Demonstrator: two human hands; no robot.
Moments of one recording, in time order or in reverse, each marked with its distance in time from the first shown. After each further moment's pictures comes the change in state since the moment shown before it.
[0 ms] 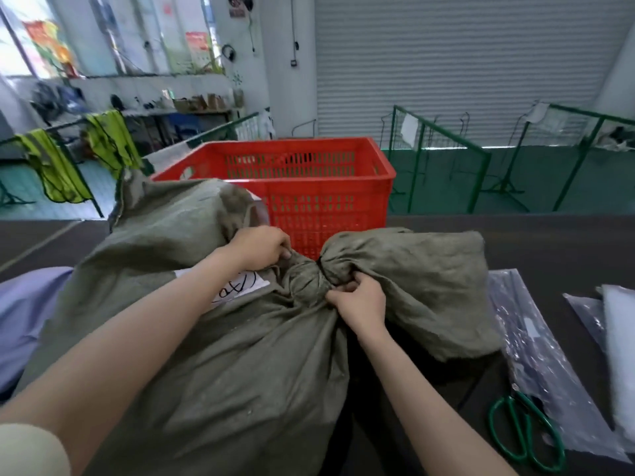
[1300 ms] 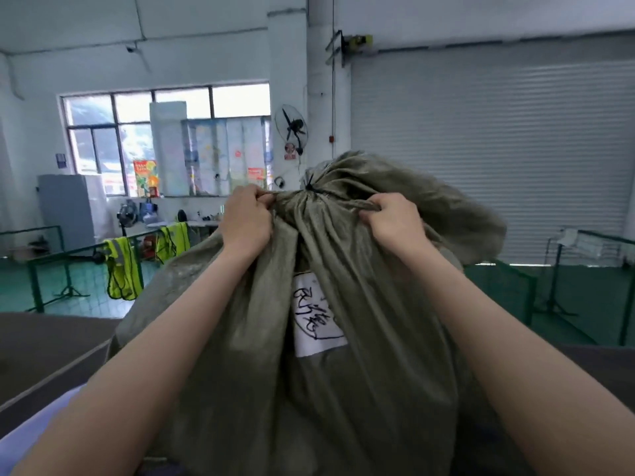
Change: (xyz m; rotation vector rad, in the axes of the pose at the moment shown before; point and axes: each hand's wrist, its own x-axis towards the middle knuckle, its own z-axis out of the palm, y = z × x) left_hand -0.065 -0.096 -0.194 -0.615 1.171 -0.285; right_hand 0.000 -0.288 -0.022 -0.339 0.175 -0.666
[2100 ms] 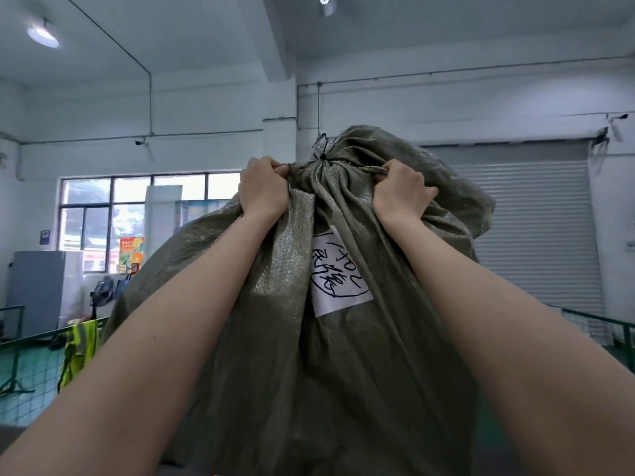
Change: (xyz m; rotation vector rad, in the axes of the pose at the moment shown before) left_hand 0.128 0.126 -0.011 -0.135 0.177 0.175; right_hand 0.114 -0.063 -0.087 -0.081 0.616 -0.063
